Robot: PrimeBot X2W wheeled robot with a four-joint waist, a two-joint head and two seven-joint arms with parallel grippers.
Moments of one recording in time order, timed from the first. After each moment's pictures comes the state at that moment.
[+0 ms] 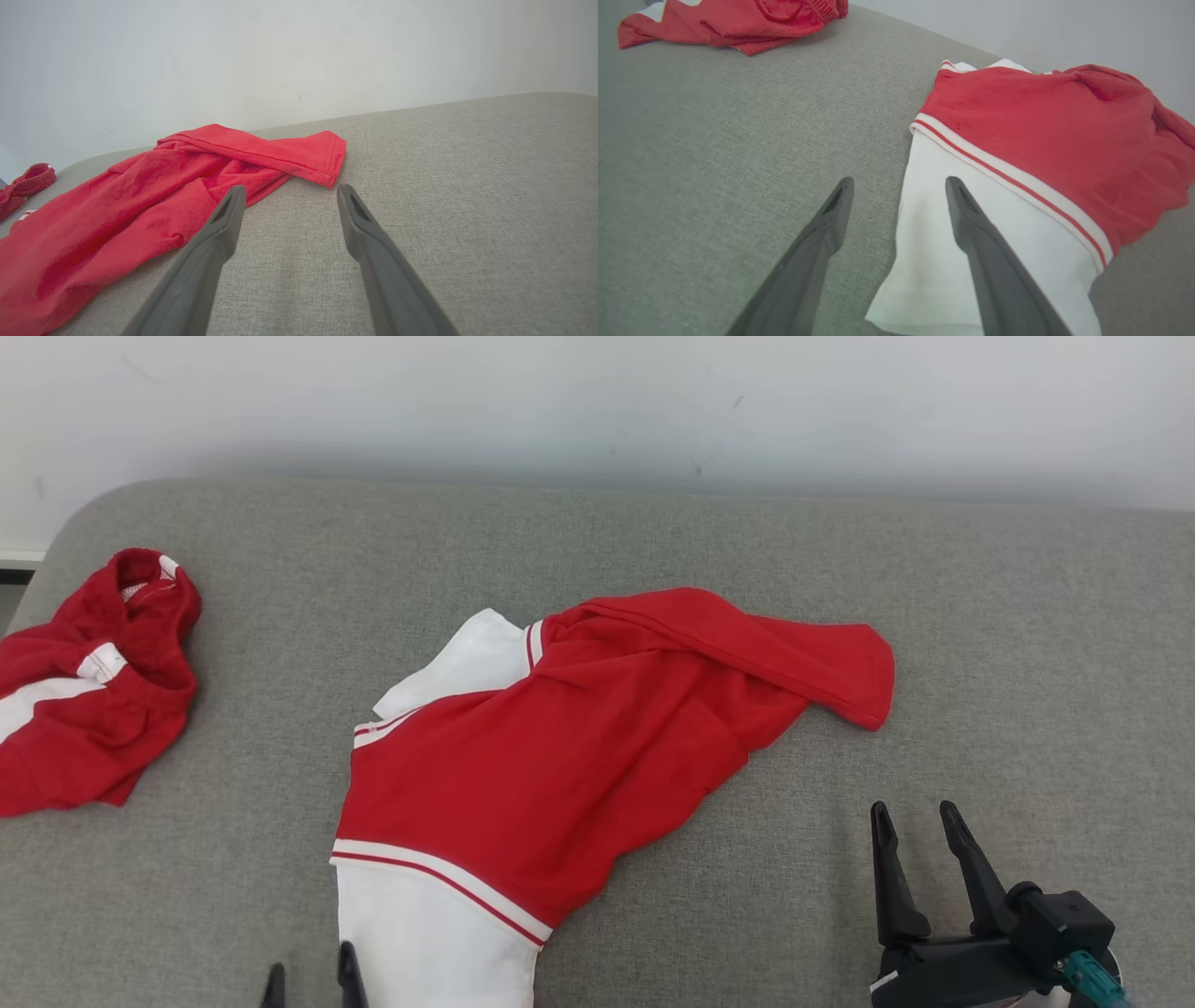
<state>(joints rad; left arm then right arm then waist) 0.10 0.05 -0.11 0.26 -0.41 0.10 -0.26 -0.06 -0.05 0.02 0.25 0.22 0.13 -0.26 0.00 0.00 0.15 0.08</state>
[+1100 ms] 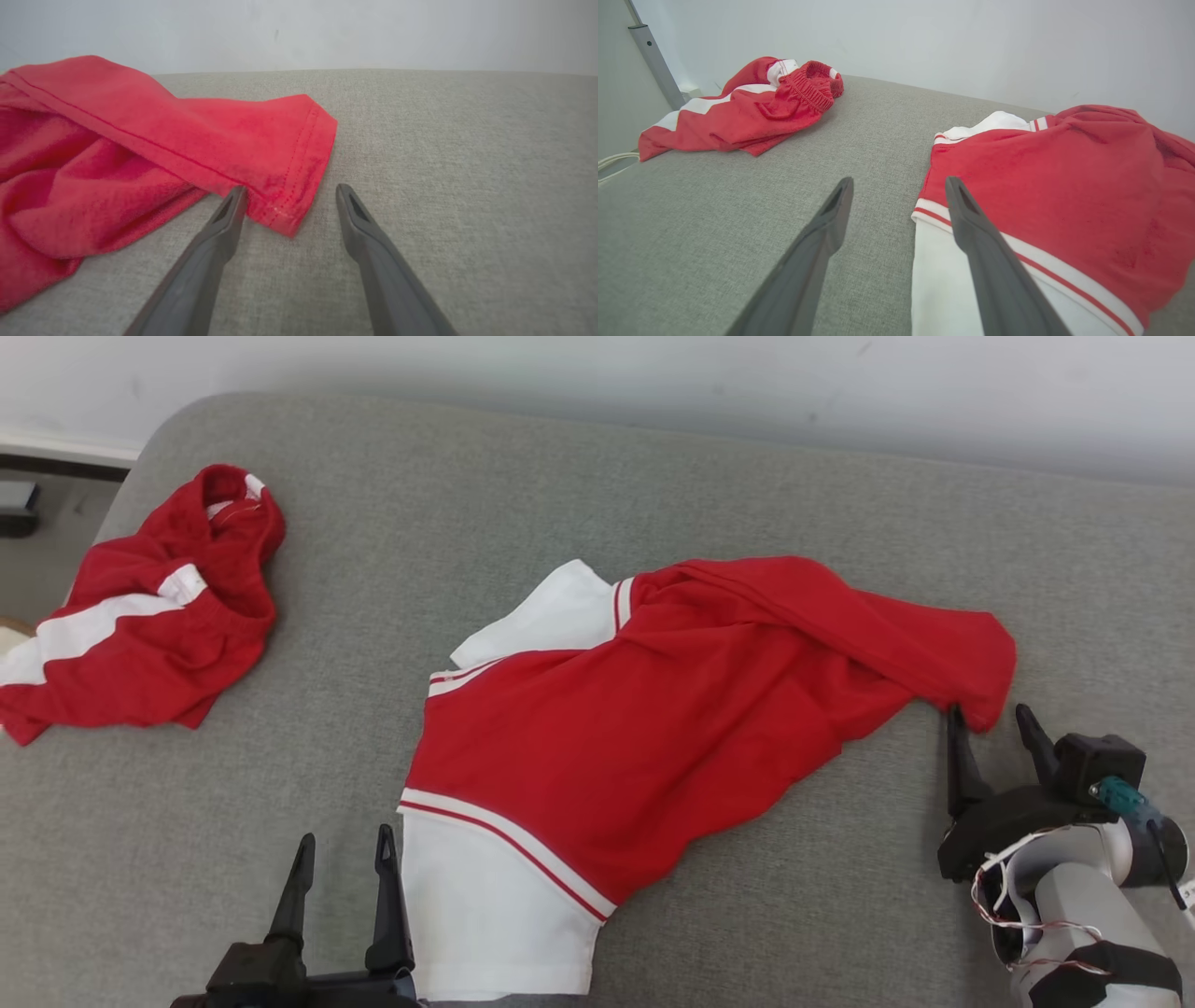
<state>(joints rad) -0.05 0.05 -0.13 0.16 -0.25 0.06 -0.26 -0.51 -0.18 -0.10 0.84 0.12 0.13 -0.26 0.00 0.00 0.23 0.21</state>
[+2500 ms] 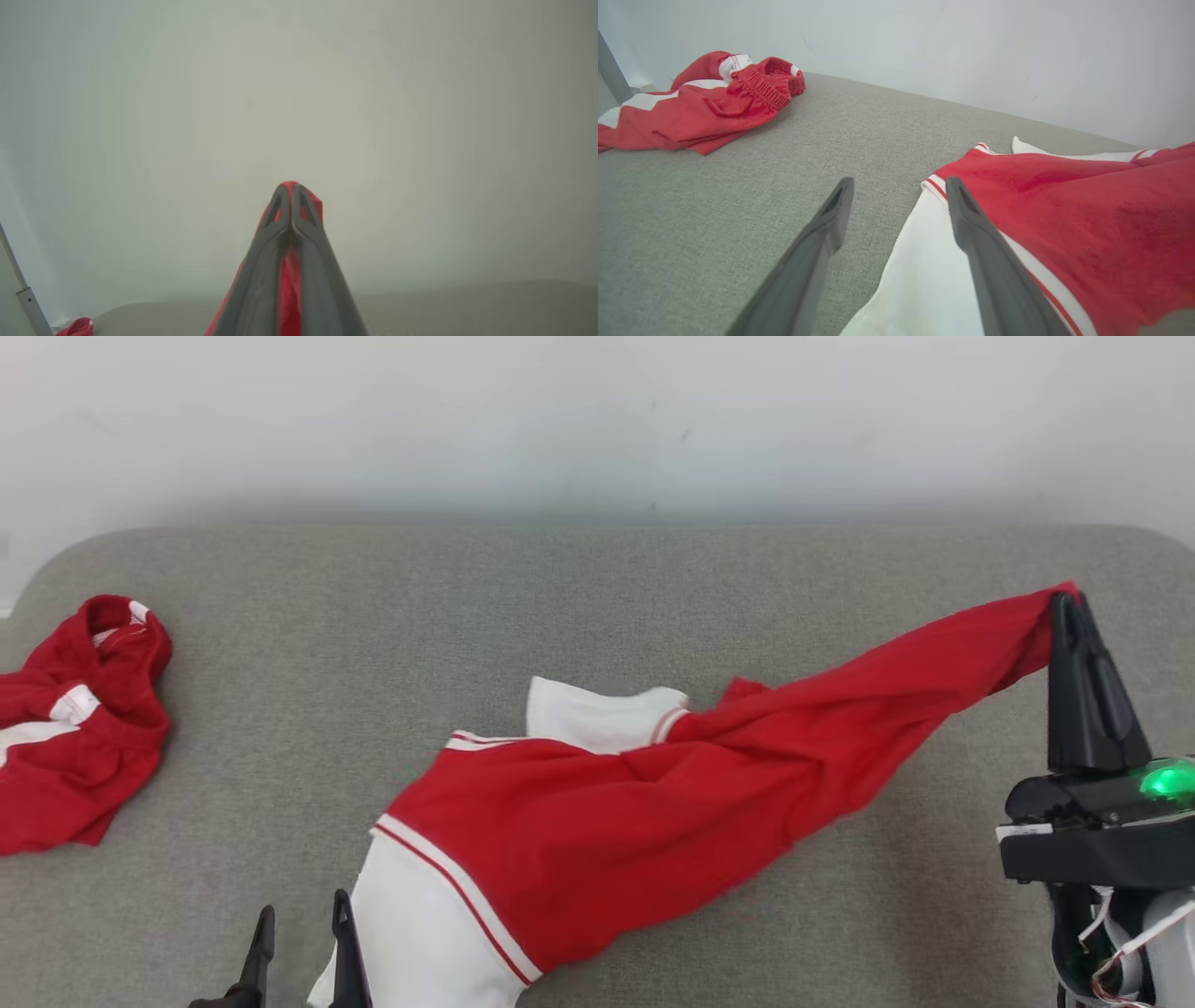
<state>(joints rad) 0.02 0.05 -0.05 0.22 -0.28 0.05 -0.26 -0.19 -0.22 0.00 -0.12 0.46 0.13 -0.17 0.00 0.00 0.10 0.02</state>
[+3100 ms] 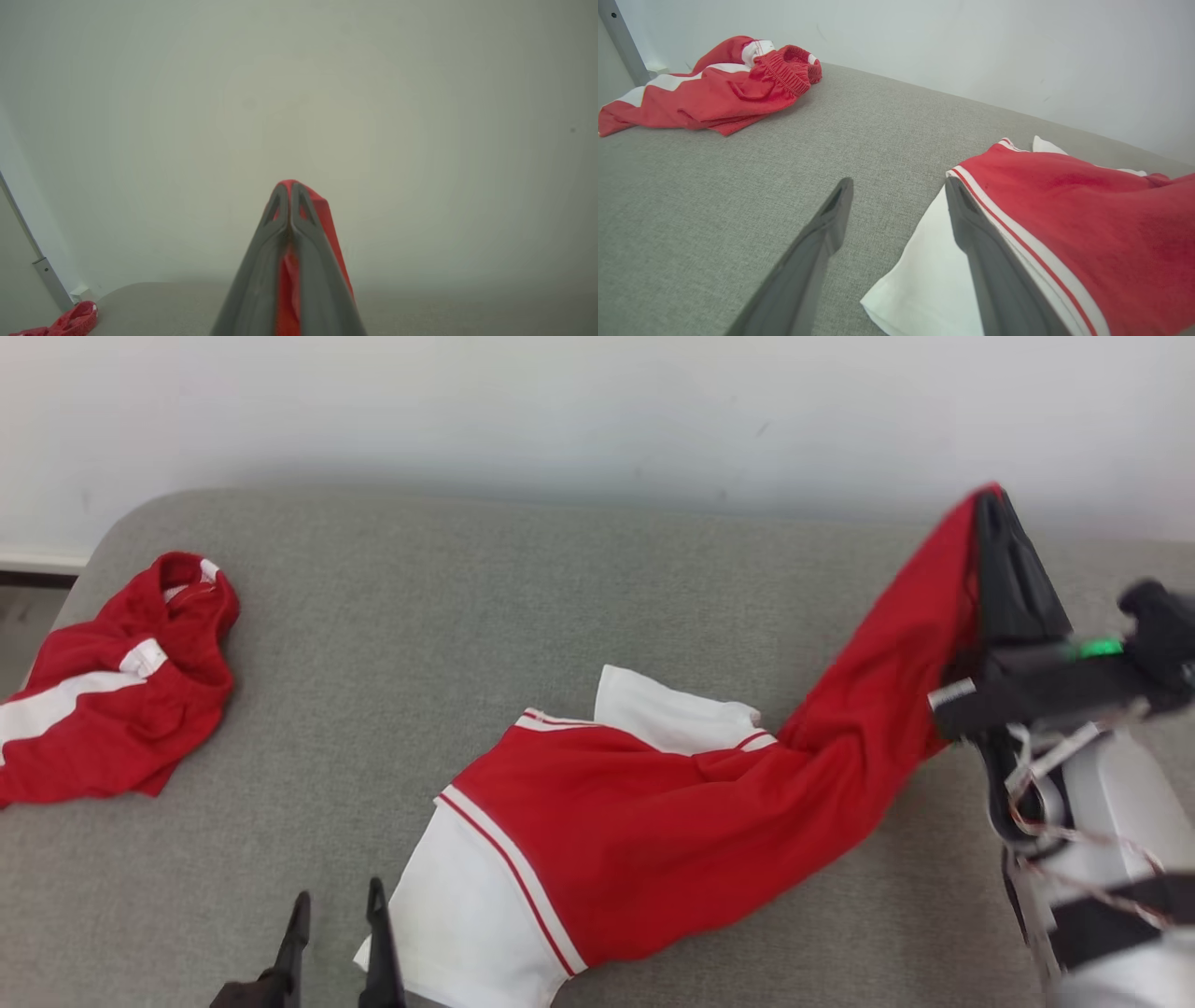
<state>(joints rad) 0.01 0.05 -0.11 0.23 -0.32 0.05 -0.26 -0.49 -0.21 0.06 0.20 0.43 0.13 -0.14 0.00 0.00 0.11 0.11</state>
